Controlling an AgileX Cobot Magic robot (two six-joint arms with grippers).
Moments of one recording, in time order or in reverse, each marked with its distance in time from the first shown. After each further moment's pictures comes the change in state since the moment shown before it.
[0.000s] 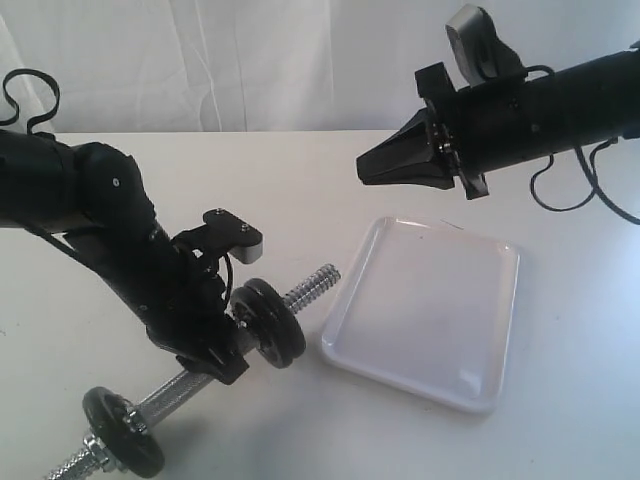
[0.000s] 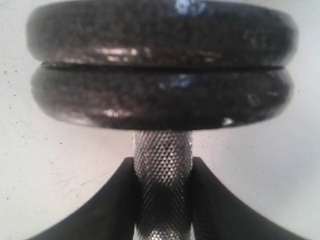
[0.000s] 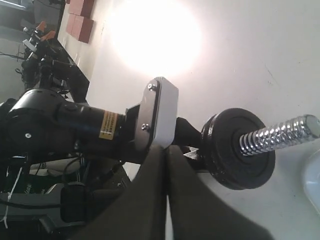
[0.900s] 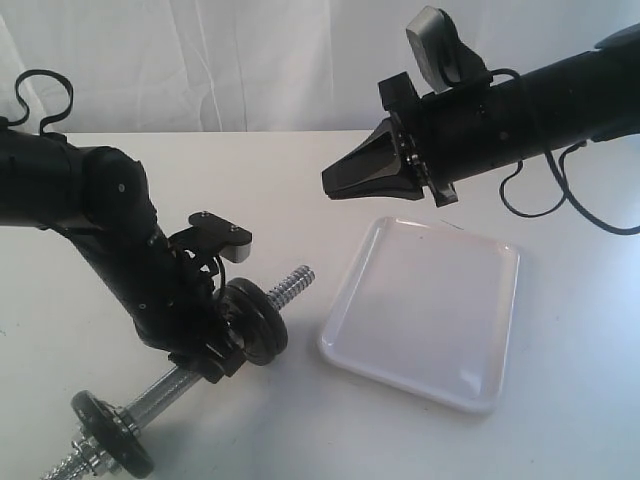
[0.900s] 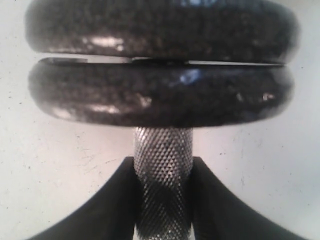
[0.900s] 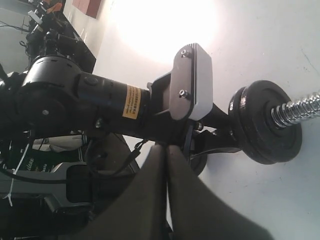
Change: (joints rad) left arm 0.000 0.028 -0.013 0.120 0.014 -0.206; right arm 0.089 -0.007 0.000 0.000 0.000 -0.002
